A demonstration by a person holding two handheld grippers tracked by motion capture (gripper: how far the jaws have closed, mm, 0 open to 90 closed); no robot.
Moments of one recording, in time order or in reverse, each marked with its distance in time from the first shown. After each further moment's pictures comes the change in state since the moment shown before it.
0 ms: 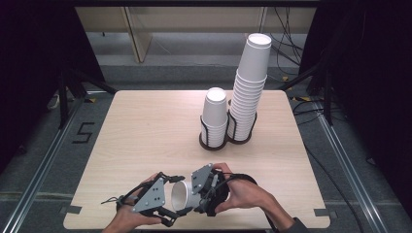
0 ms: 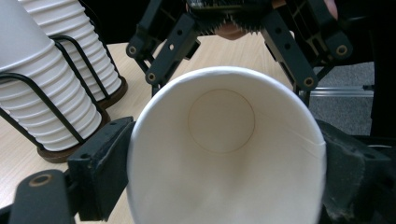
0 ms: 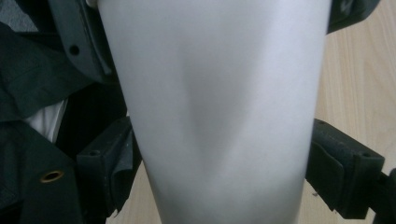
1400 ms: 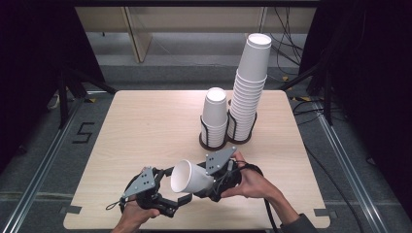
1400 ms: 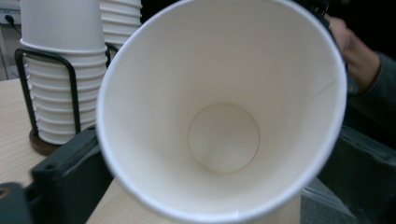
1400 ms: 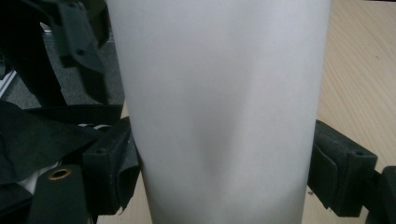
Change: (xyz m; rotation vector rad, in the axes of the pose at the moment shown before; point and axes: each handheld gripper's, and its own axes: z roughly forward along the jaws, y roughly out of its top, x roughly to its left) left arm 0.012 -0.012 0.004 -0.273 0.076 -0.389; right arm -0.027 -0.017 -0.026 -0.316 -0.012 0.056
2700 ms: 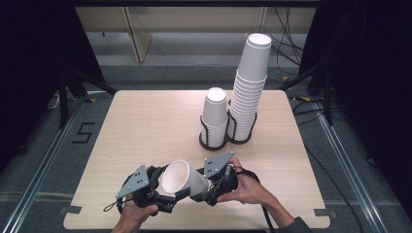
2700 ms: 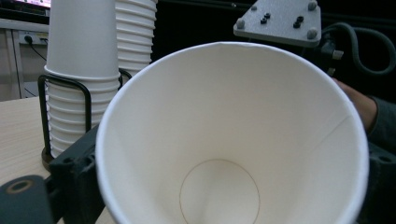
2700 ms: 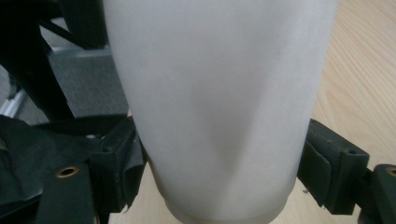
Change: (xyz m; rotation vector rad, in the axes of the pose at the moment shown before) left arm 0.001 0.007 -0.007 -0.083 0.034 -0.017; right arm 0.004 -0.015 0.017 -0.047 0.019 0.084
